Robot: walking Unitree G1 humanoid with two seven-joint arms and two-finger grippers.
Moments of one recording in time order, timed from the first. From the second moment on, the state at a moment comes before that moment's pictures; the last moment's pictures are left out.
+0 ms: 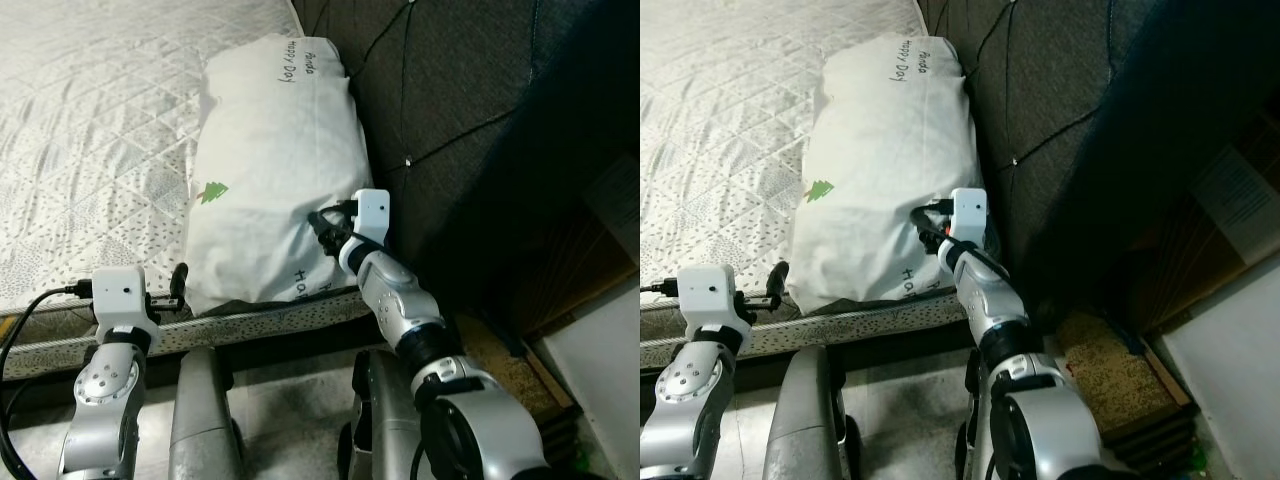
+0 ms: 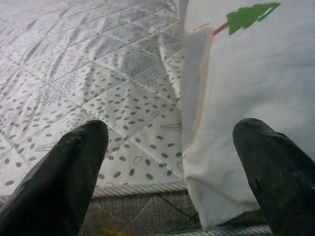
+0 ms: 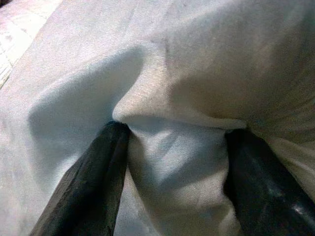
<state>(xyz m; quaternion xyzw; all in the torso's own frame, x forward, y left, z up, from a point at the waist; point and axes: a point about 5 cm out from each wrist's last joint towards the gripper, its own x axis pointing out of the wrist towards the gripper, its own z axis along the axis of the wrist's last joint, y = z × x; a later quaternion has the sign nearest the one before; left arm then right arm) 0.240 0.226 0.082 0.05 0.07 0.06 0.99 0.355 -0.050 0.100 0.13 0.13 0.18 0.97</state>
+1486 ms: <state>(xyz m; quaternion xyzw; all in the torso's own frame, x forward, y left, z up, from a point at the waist) 0.257 0.226 0.090 0.04 0.04 0.07 1.00 0.392 -0.158 0.146 -0.15 0.02 0.10 0.98</state>
